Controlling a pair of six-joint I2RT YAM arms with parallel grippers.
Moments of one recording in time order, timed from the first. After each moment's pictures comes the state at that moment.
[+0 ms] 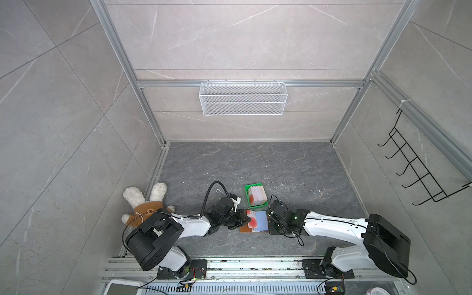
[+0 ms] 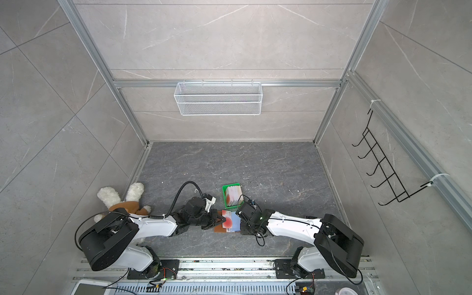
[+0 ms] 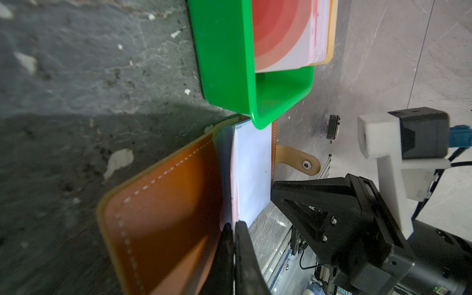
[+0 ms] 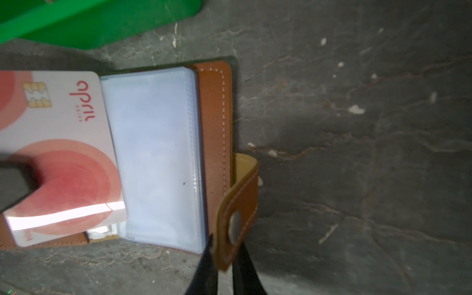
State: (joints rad) left arm -0.79 1.48 0.42 0.35 0.47 -1.02; right arm 0.94 1.38 0.63 -0.46 0.04 0.89
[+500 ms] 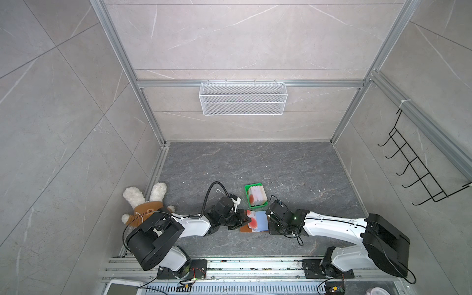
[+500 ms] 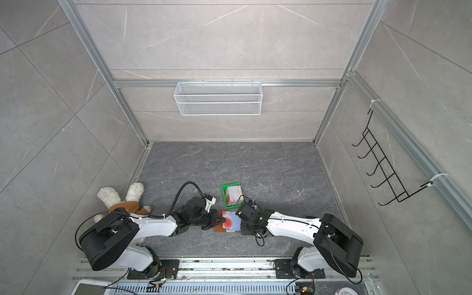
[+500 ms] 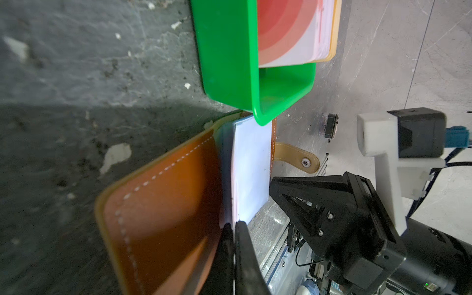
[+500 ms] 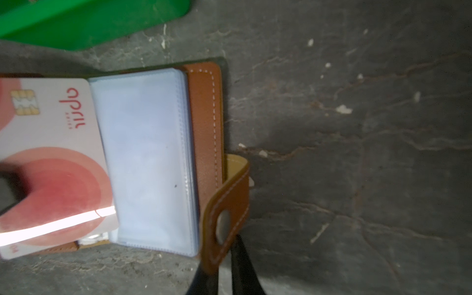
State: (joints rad) left arm -0.79 1.48 0.42 0.34 0.48 -1.04; right arm 0.94 1.39 0.63 -0.47 0.07 0.90
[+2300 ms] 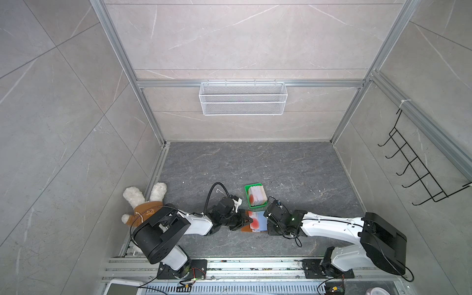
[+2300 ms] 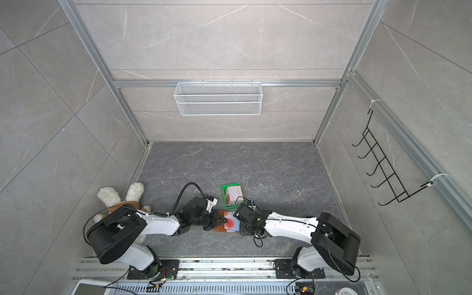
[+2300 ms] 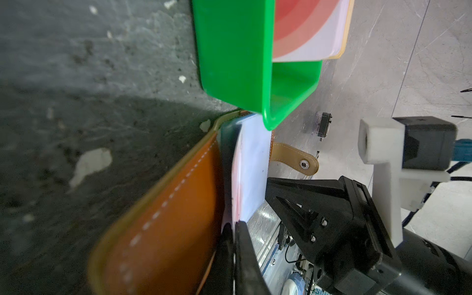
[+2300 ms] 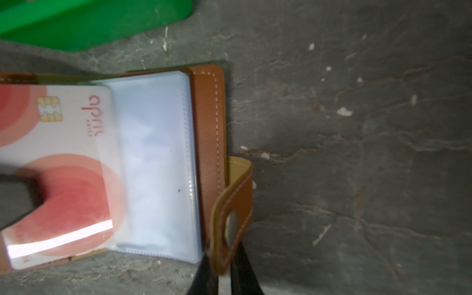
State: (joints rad) left arm -0.79 1.55 0.42 0.44 0.53 -1.10; right arm 0.98 1.41 0.65 -0.47 0.12 0.93
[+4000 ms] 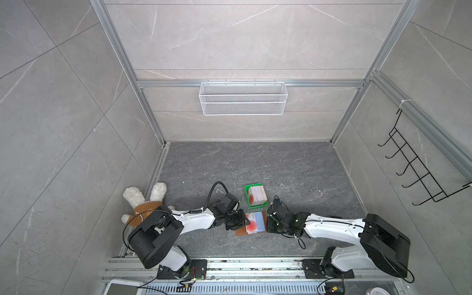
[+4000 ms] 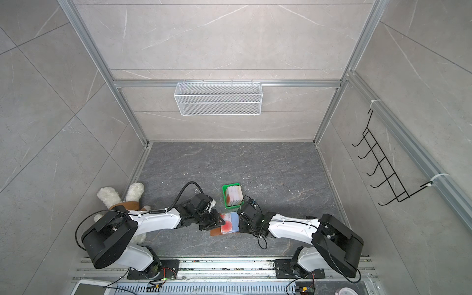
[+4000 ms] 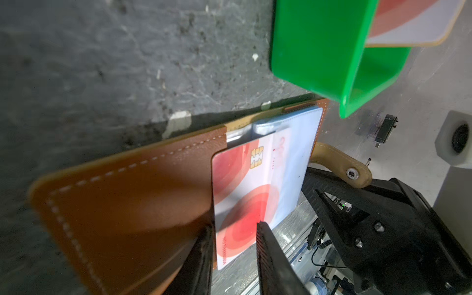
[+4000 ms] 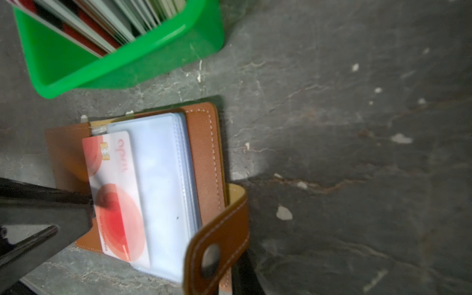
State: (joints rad) left arm -0.79 1.50 0.59 -0.09 0.45 -1.00; right arm 0.93 1.39 0.56 -0.25 0.02 0.95
